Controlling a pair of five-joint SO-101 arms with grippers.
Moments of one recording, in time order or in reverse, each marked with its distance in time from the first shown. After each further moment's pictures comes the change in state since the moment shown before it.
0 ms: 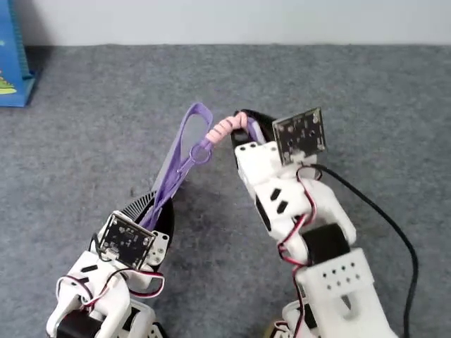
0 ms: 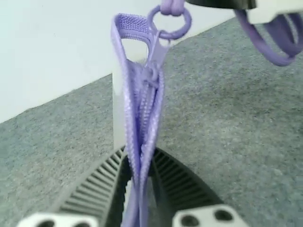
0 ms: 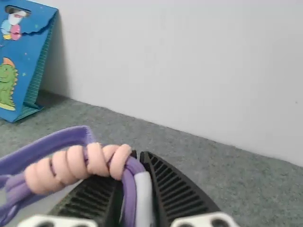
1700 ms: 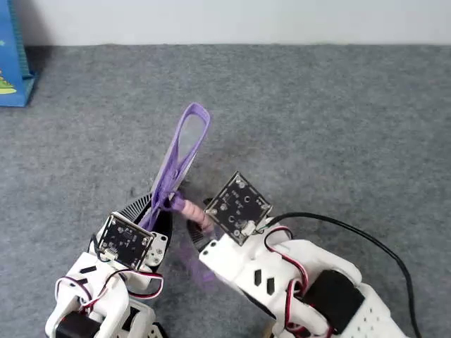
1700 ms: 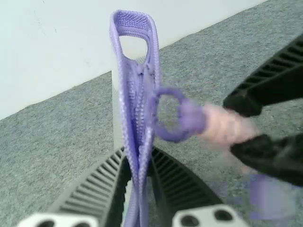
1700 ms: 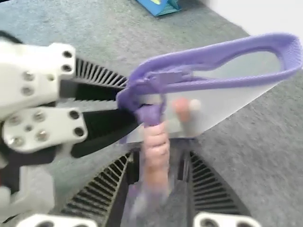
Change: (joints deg) left arm 0.0 -0.2 -0.1 0.8 0.0; right arm -32.4 -13.4 -8.2 44.4 0.6
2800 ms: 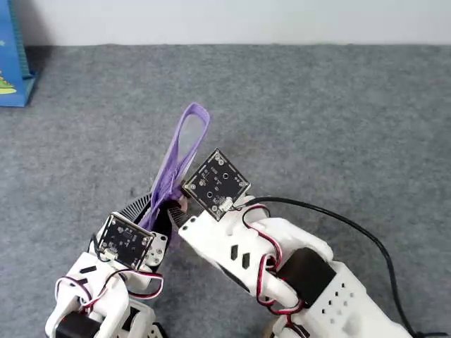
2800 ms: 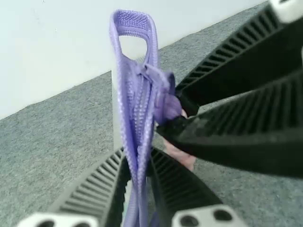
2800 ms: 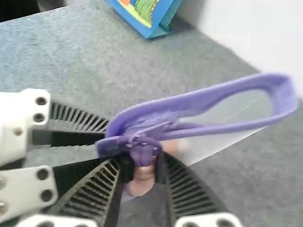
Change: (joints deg) left arm -0.1 0.0 0.0 0.0 0.0; right arm 4.1 9.7 0.0 -15.1 2.1
